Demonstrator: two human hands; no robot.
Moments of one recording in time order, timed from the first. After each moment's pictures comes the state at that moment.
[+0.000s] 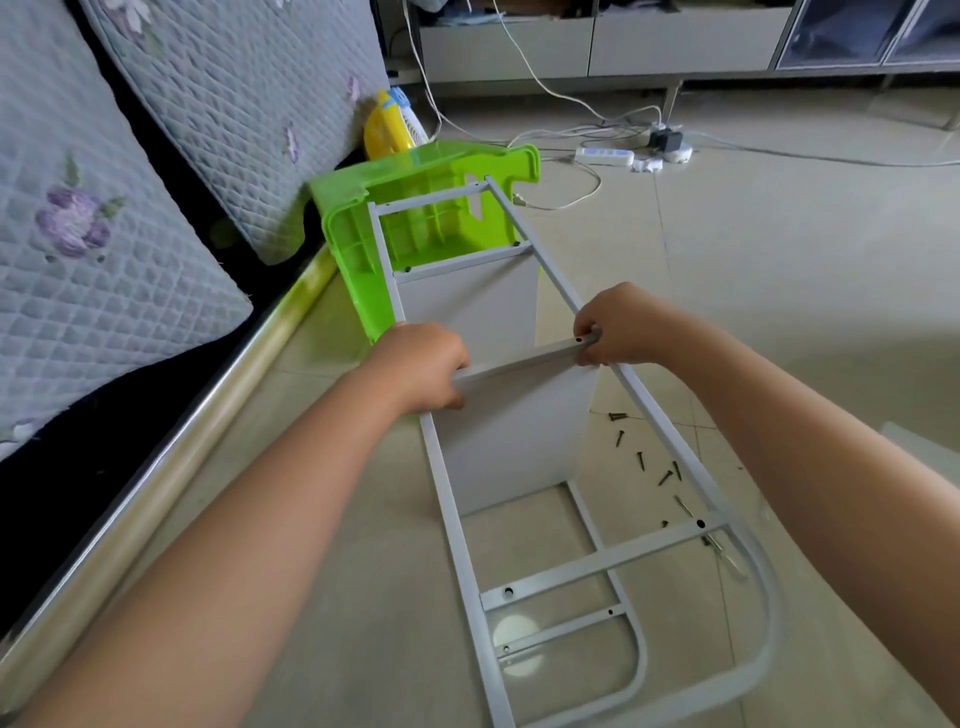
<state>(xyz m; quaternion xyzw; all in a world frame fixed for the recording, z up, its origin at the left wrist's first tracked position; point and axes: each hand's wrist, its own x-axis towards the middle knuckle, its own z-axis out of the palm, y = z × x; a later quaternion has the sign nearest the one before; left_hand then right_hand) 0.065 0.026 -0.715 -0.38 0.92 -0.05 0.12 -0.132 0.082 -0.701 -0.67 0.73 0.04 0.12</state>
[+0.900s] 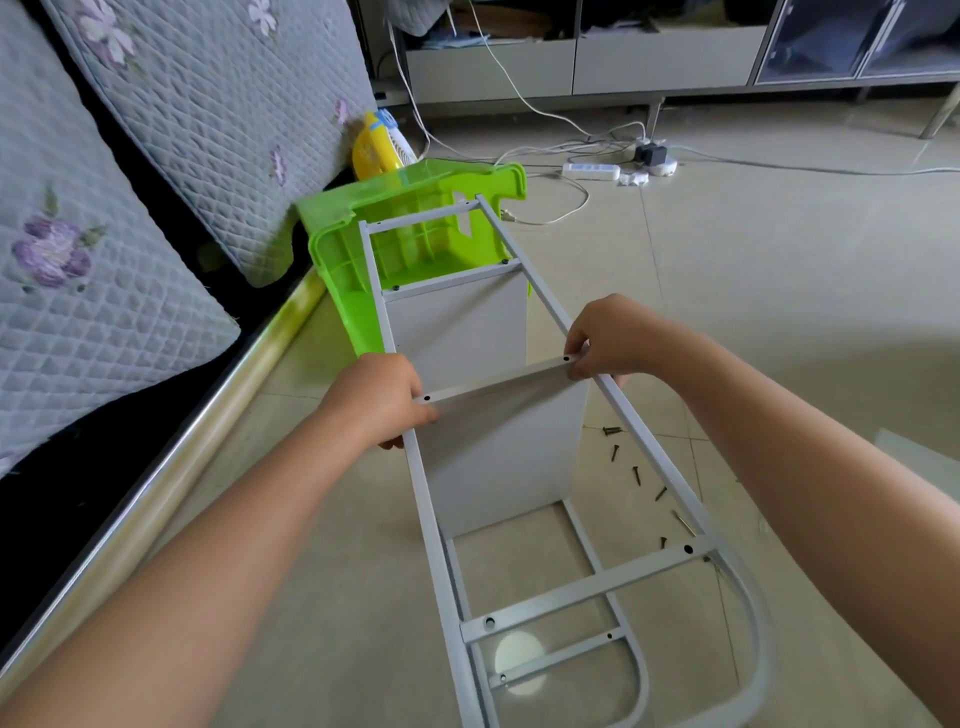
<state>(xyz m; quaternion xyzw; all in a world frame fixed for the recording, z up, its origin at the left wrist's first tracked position) 0.084 0.026 -0.719 -0.53 0.83 0.12 0.06 -0.140 0.073 -0.705 -0.65 0.74 0.02 0.17</state>
